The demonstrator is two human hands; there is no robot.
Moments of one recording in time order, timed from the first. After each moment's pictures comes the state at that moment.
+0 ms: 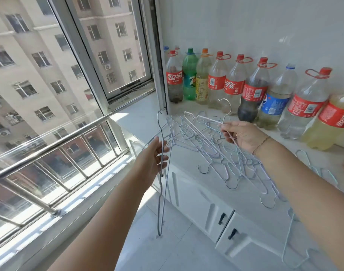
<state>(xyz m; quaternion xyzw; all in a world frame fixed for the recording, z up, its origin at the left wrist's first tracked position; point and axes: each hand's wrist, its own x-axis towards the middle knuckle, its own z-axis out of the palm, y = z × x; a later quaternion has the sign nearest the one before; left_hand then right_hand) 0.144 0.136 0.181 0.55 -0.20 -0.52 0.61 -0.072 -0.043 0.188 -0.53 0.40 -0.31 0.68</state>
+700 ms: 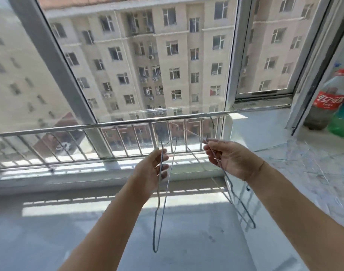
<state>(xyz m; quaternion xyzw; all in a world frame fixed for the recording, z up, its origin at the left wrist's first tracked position) 0.155 0.398 0.224 0.56 0.05 -0.25 0.79 0.105 0.179 0.237 -0.54 0.10 0.04 0.83</state>
